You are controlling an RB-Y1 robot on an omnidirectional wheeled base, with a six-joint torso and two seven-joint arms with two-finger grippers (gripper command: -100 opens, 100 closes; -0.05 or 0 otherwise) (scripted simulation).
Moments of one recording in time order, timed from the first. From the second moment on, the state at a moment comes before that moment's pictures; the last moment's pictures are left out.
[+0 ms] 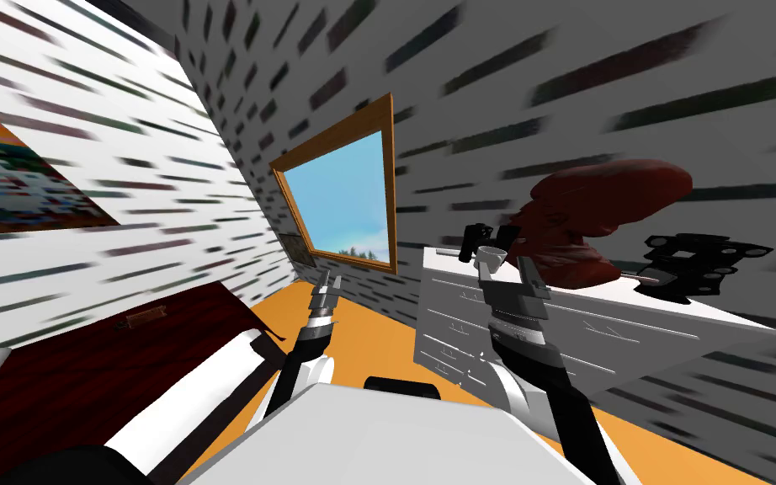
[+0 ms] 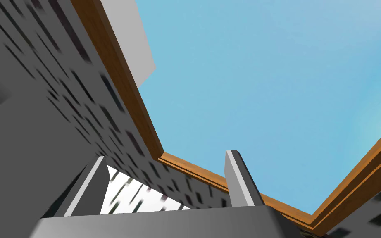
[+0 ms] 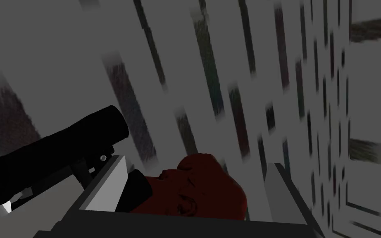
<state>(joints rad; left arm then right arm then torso) 0.55 0.04 -0.06 -2.24 0.10 -0.42 0.04 0.50 0.04 -0.02 -2.37 -0.04 -0.50 -0.17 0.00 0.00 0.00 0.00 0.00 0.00</state>
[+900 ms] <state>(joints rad) 0.55 0.04 -0.05 -2.24 0.10 -0.42 0.04 0.50 -0.20 -0.10 -2.31 0.08 -0.53 -0.15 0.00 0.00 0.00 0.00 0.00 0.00</state>
